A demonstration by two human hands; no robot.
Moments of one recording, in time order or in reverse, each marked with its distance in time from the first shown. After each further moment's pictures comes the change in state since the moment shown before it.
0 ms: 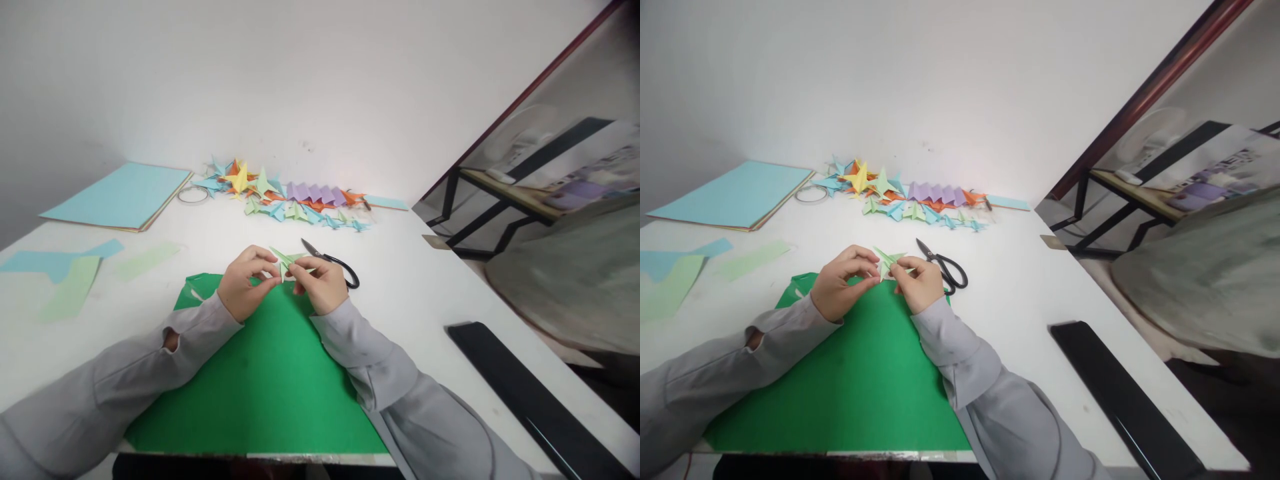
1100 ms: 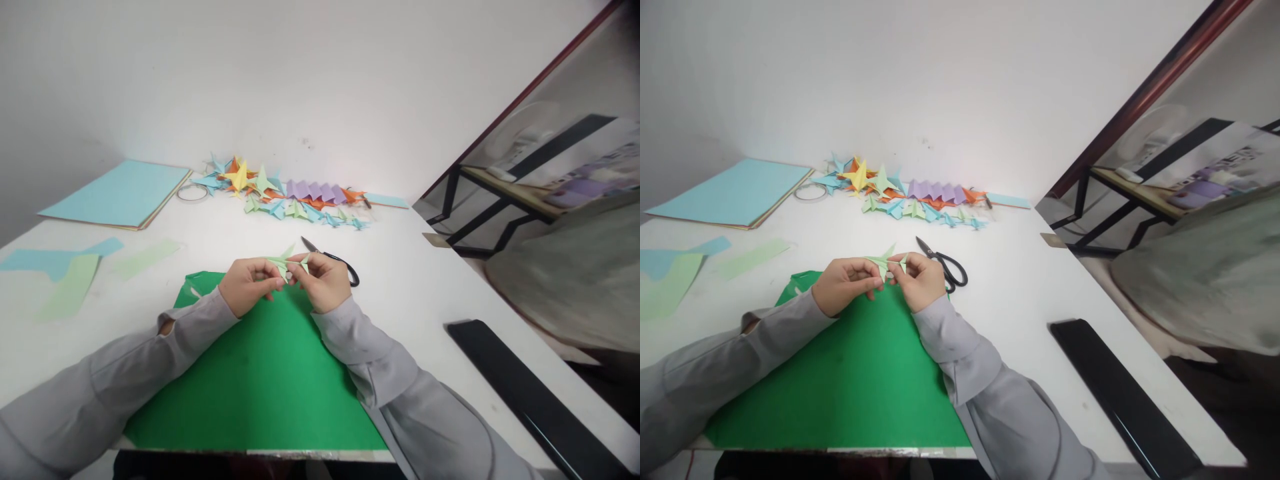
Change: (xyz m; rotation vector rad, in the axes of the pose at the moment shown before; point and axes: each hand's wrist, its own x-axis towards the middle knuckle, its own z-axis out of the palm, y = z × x) left_hand 0.003 0.002 0.003 -0.369 -0.136 -0.392; right_hand 0.001 0.007 0.001 0.067 -0.011 -0.113
